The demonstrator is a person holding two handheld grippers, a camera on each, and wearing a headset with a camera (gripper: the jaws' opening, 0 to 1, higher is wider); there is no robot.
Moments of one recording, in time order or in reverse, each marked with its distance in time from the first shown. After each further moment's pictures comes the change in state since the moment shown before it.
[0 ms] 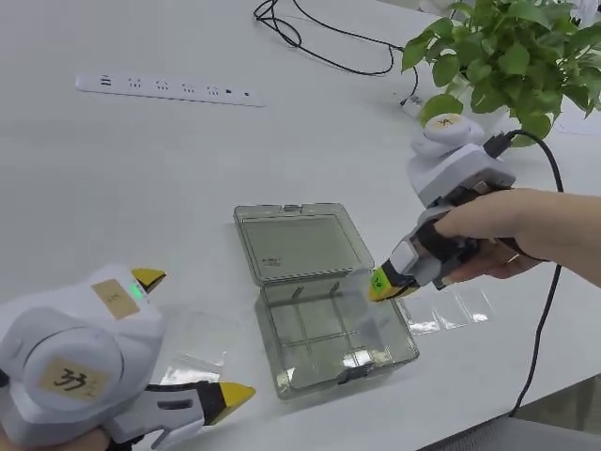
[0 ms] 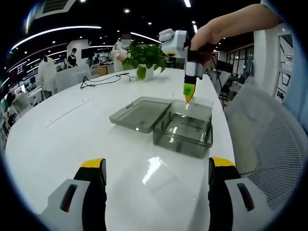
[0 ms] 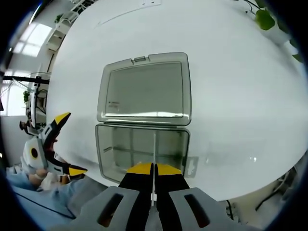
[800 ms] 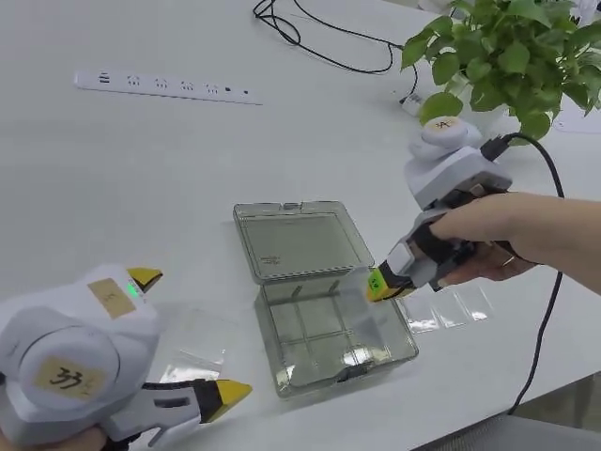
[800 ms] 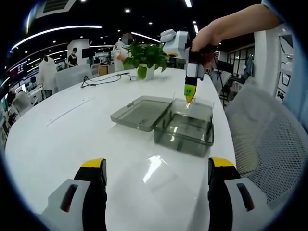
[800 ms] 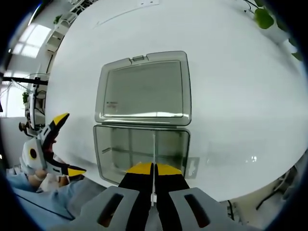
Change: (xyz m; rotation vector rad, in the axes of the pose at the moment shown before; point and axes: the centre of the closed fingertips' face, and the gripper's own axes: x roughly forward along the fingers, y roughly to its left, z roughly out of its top) left arm -0.001 0.006 -0.001 -0.006 0.001 0.003; right arm 0.002 0.001 0.002 0.005 0.001 -0.002
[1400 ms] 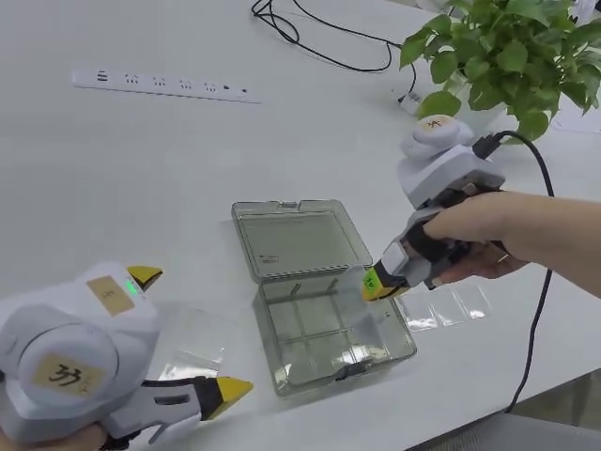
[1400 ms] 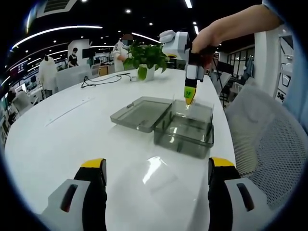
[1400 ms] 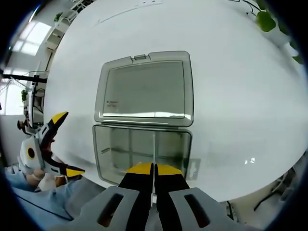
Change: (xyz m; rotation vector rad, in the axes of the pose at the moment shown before) left arm 0.001 -0.001 0.001 -0.003 -0.008 0.000; right arm 0.004 -0.004 0.006 -0.015 0.000 -0.018
